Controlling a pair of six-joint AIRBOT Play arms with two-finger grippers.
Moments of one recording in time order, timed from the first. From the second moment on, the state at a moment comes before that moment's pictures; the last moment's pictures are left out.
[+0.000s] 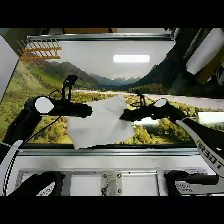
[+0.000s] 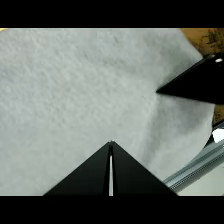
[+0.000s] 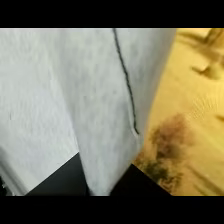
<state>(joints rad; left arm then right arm) -0.31 -1.06 0.95 1.07 -0.99 -1.45 0.23 -1.49 0.93 -0.52 0.91 1.14</state>
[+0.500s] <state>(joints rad) -0.31 -1.06 0.95 1.07 -0.99 -1.46 -0.55 -1.14 1.03 -1.11 0.95 1.47</state>
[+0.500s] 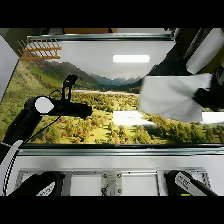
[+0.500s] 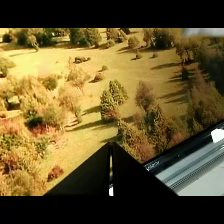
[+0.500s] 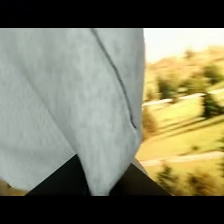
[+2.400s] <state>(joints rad) -0.31 -1.06 0.95 1.07 -0.96 -1.45 -0.33 -0.70 0.92 -1.30 0.97 1.57</state>
